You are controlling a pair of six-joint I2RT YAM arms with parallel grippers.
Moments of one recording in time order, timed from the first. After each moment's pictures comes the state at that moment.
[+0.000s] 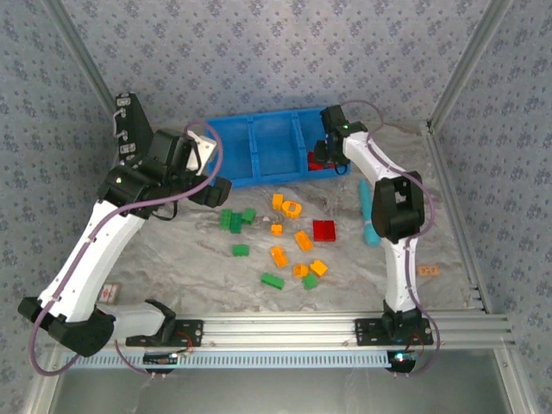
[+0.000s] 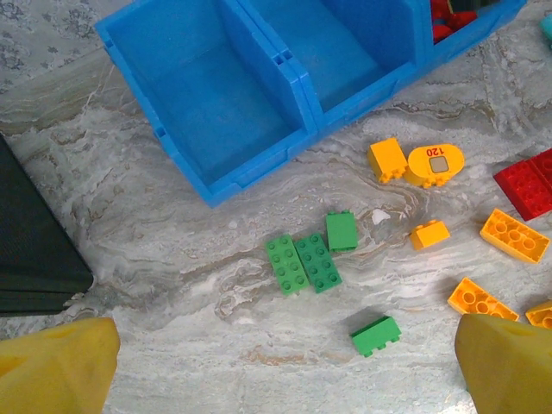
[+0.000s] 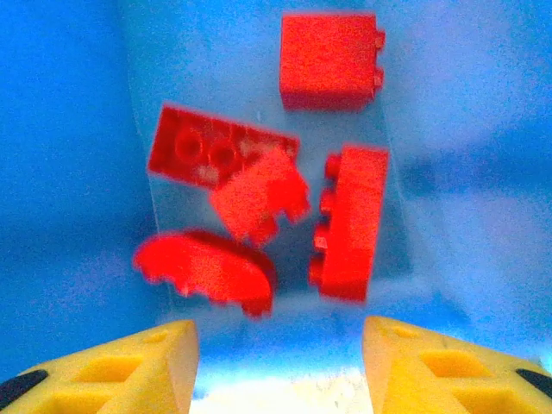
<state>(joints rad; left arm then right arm) -0.55 1.24 1.60 -1.16 -0.13 -0.03 0.31 2.15 1.88 -0.83 0.09 0.33</state>
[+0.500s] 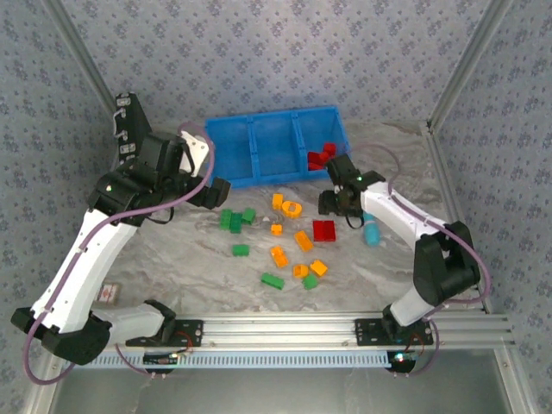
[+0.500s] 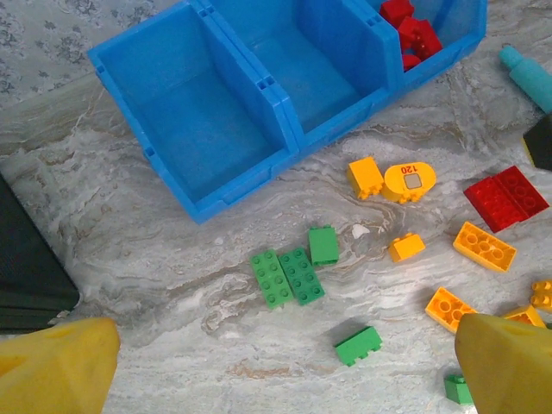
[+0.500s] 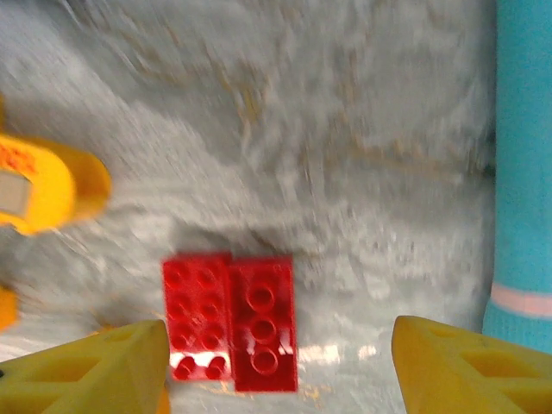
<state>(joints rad) -0.54 1.19 1.58 -1.13 -0.08 -0.03 0.44 1.55 1.12 -0.78 0.10 0.46</state>
